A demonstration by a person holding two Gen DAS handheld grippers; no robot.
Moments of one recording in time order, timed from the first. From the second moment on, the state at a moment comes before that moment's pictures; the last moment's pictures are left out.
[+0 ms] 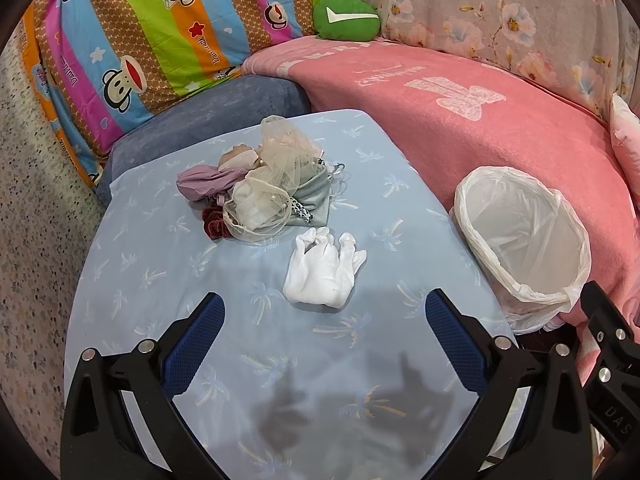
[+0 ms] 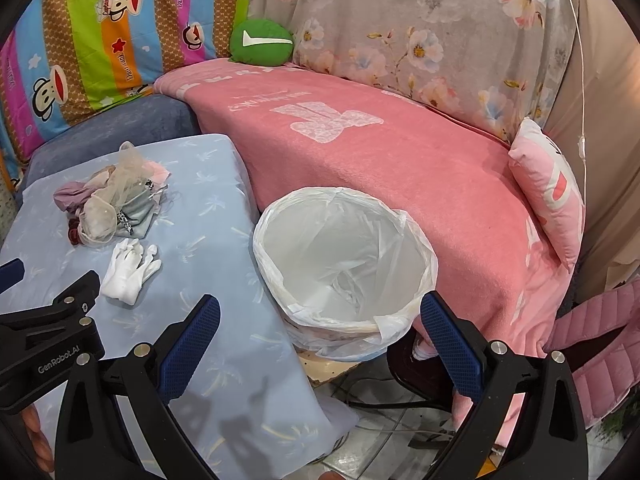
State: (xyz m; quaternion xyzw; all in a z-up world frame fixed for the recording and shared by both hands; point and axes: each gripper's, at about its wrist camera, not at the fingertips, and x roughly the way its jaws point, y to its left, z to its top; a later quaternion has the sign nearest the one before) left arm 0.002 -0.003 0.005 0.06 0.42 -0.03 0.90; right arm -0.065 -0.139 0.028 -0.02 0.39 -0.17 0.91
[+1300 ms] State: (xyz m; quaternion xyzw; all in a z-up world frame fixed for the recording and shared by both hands) left arm 0.002 -0.013 0.008 0.06 0.41 -0.03 0.91; right arm -0.068 -0.146 0.034 -0.01 0.38 -0.17 0.91
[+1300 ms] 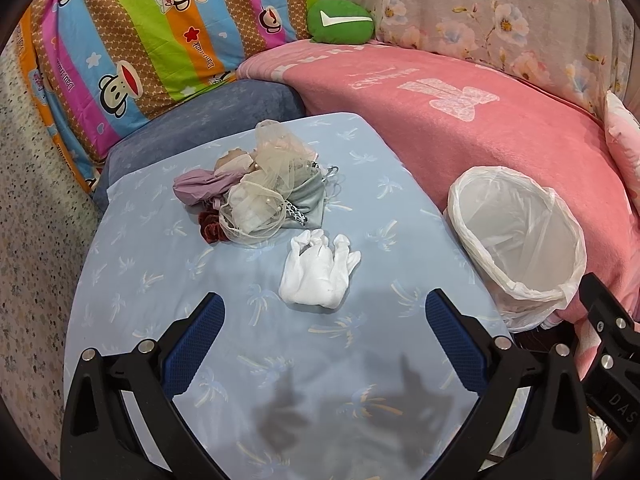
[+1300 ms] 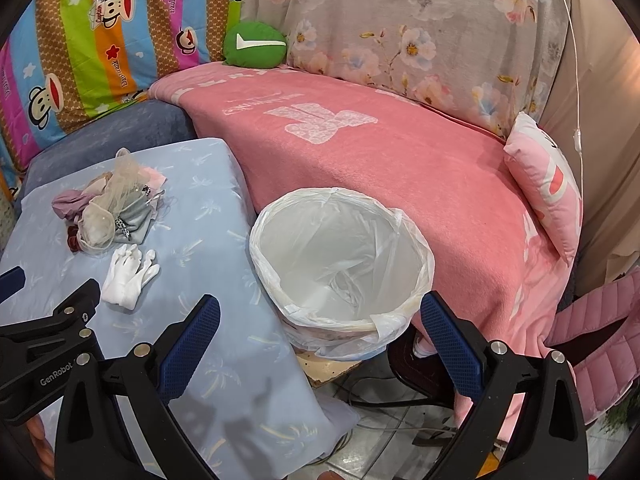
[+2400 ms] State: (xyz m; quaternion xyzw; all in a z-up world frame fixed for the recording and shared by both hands) left arm -0.005 -0.015 0.007 0.06 0.41 -0.05 0.91; right arm -0.074 -0.148 0.032 0.00 0.38 -0.18 0.91
